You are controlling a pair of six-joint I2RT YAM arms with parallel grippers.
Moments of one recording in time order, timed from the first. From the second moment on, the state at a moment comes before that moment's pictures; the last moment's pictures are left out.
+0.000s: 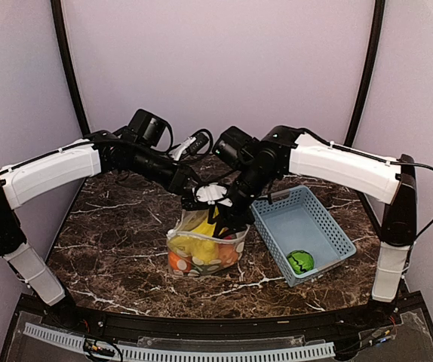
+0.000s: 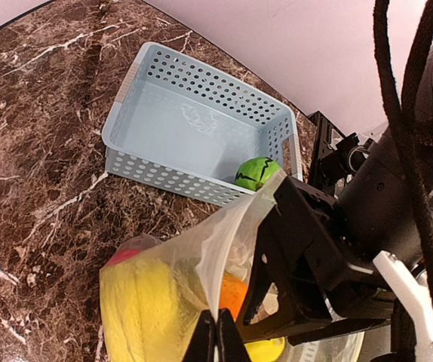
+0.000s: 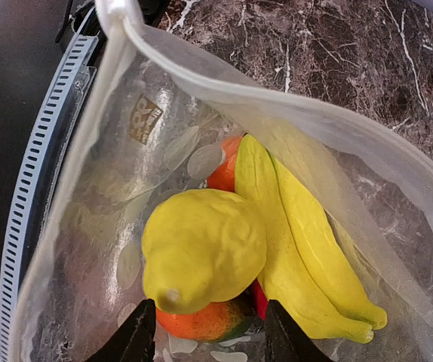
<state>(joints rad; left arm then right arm) -0.71 1.61 1.46 -0.62 0.63 -0.08 1.00 1.90 1.85 -1.11 -0.44 -0.76</state>
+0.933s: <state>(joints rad) -0.71 1.63 1.45 -0.61 0.63 -0.08 0.74 1.54 1.65 -1.09 -0.38 -0.79</state>
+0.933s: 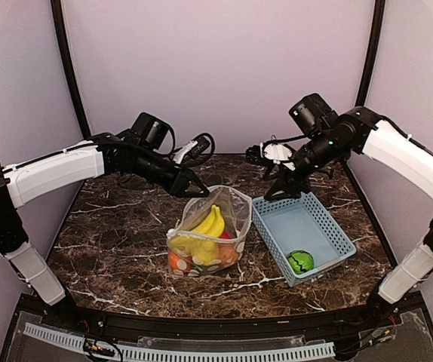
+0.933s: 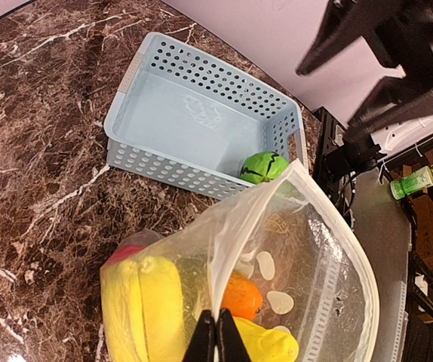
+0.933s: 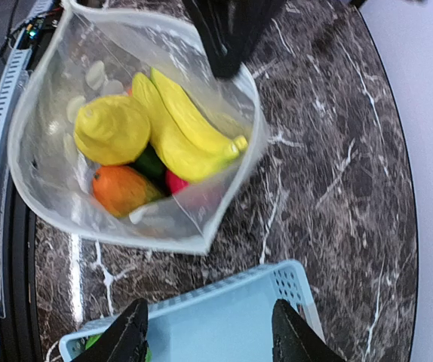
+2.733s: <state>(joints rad) -0.71 1.65 1.40 -0.59 0.62 -0.09 0.41 1.36 0.98 -1.03 -0.50 -0.75</state>
